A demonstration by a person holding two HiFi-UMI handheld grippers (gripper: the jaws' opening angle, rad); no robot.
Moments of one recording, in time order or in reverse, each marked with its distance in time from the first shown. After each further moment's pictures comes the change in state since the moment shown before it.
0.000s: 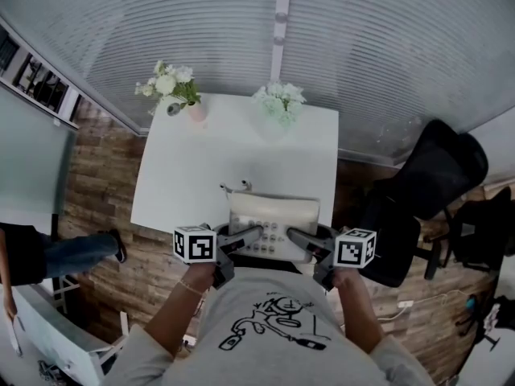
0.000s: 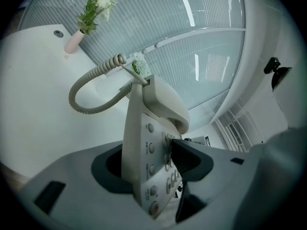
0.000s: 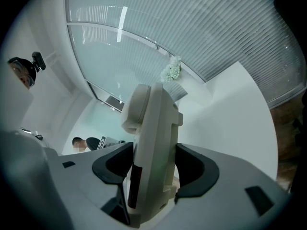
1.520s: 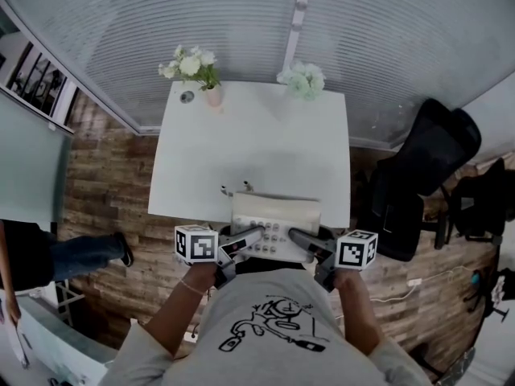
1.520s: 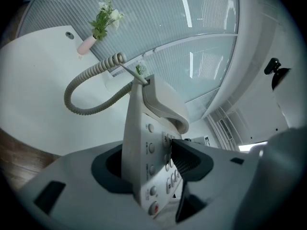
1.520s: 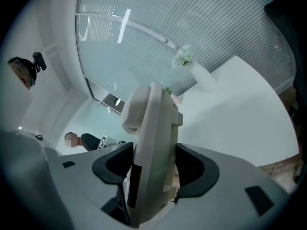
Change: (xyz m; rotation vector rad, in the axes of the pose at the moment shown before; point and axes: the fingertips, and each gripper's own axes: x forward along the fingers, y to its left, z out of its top) left arm -0.118 0.016 -0.052 0.006 0.064 -0.073; right arm 0.051 0.074 -0.099 0.003 -0.070 -0.073
